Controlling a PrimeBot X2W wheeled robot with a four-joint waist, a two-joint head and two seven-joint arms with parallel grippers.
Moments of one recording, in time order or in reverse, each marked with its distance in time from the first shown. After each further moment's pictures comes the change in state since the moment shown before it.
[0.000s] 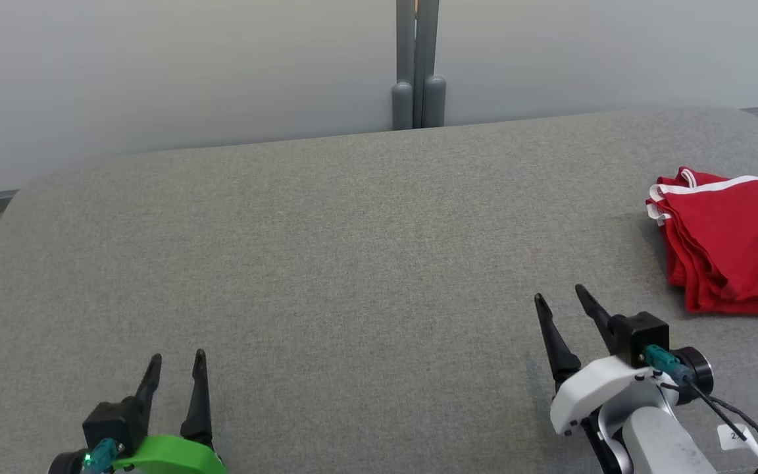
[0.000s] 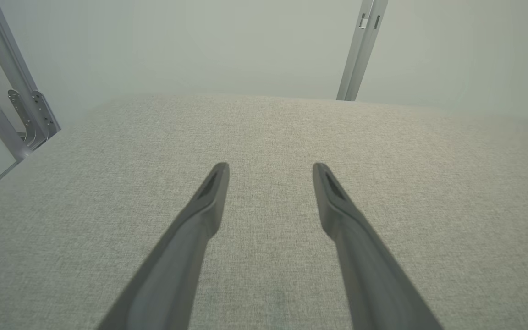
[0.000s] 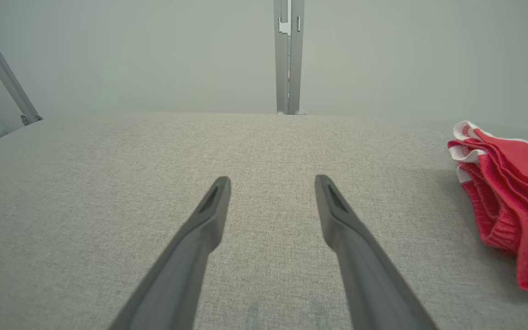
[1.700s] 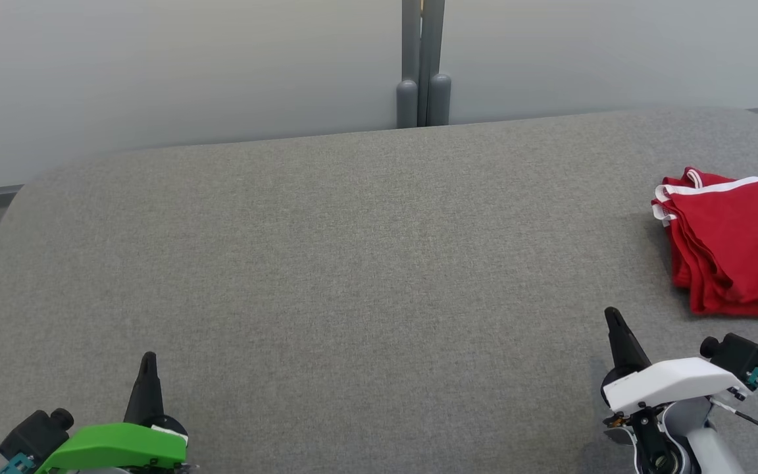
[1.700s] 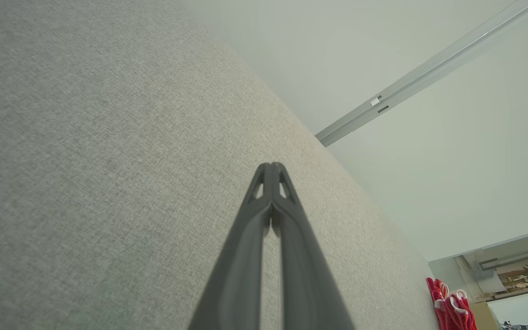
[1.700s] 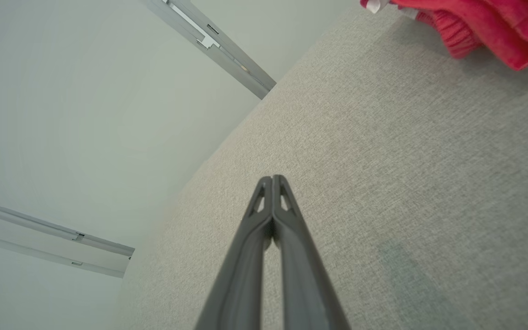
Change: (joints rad) left arm 0.010 -0.006 0.044 -0.067 -0.722 0.000 0.189; right arm 0.097 0.005 -0.112 -0.116 0.769 0.000 0.194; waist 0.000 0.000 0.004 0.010
